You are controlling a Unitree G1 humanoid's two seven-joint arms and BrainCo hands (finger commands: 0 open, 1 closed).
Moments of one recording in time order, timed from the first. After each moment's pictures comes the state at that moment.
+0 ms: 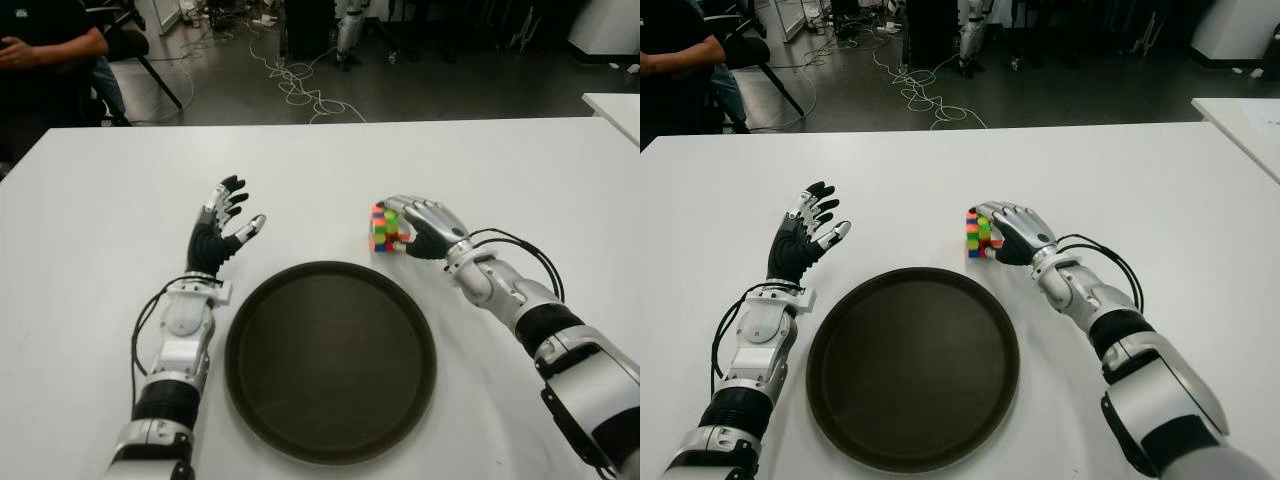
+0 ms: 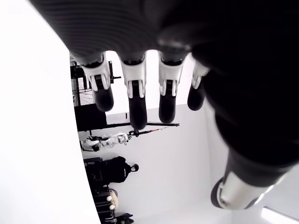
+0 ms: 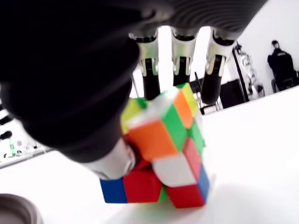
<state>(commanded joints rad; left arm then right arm) -0.33 0.05 0.08 0.61 0.01 -0.51 -0.04 -0.72 -0.31 0.50 1.10 -0.70 -0.52 -0.37</state>
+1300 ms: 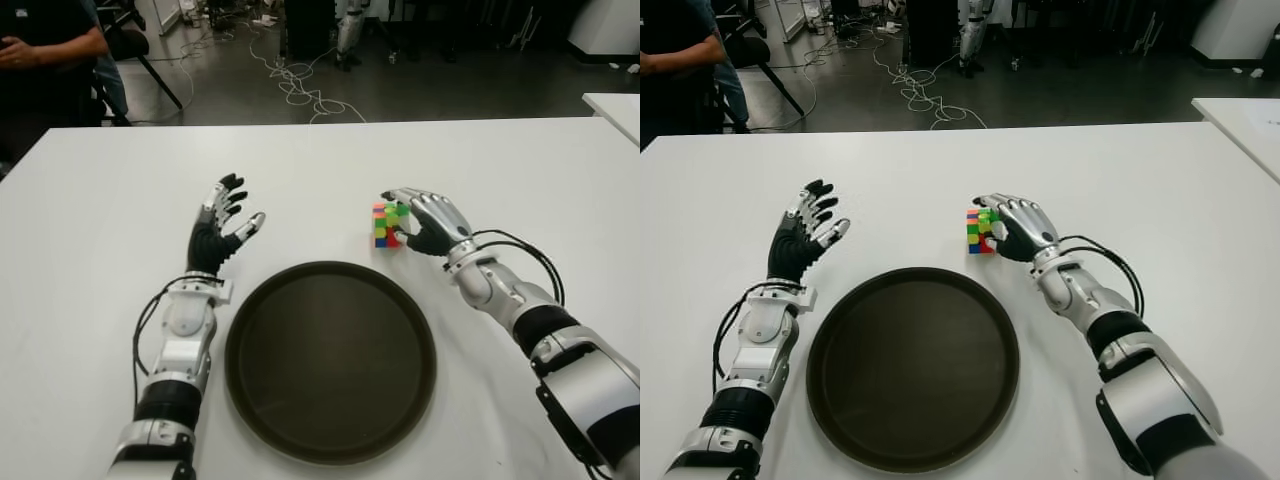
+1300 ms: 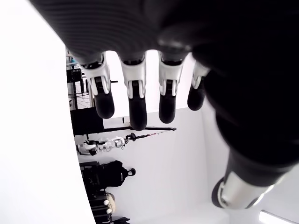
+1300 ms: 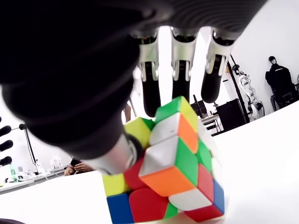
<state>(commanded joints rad) -0.33 0.04 0.07 0.61 0.02 -0.52 -0.02 -0.73 -0.29 0.47 1.16 -0.69 -0.59 -0.48</state>
